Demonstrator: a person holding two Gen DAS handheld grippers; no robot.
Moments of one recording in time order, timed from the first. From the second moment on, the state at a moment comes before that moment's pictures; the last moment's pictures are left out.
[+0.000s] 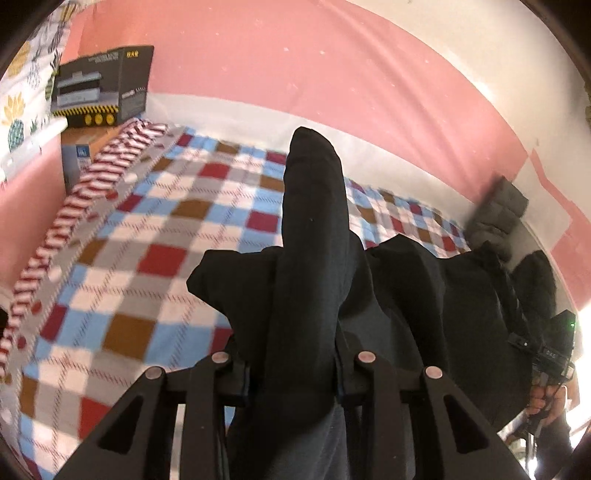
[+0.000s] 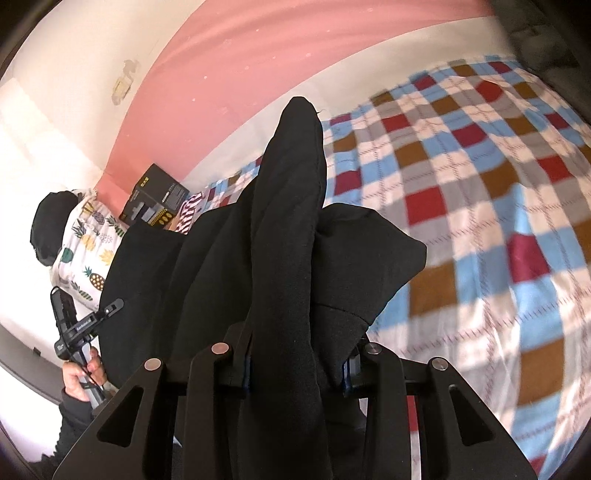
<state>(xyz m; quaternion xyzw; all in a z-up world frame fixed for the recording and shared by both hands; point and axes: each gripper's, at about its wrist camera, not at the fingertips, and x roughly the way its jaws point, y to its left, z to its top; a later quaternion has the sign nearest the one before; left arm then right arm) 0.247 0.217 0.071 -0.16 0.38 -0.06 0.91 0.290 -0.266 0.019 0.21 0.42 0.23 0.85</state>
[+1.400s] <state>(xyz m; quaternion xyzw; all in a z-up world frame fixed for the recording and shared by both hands) 0.304 0.312 -0.063 -0.20 0.39 0.01 0.90 0.361 -0.211 -0.058 0.09 0.46 0.16 0.87</state>
